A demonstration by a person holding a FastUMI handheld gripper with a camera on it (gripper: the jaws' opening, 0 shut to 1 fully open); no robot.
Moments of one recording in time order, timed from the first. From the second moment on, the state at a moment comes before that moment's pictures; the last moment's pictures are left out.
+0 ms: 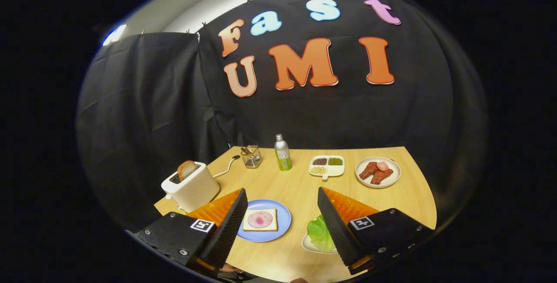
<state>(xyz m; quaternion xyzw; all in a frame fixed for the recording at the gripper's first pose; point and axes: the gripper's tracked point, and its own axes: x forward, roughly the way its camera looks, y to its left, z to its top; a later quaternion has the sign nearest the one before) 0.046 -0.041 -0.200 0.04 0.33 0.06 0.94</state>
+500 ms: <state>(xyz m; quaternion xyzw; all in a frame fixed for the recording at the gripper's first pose) 0.033 -0.084 -0.314 0.04 0.49 0.02 0.87</state>
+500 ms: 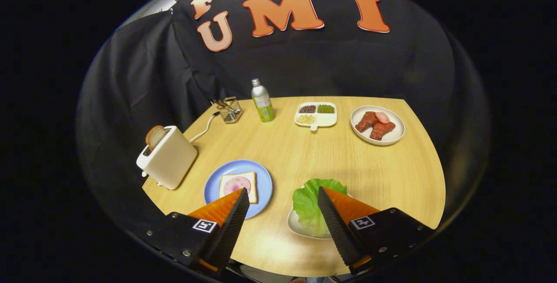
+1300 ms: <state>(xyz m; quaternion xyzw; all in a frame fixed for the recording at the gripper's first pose) 0.007 -0.120 -0.444 0.01 0.63 -0.02 0.78</state>
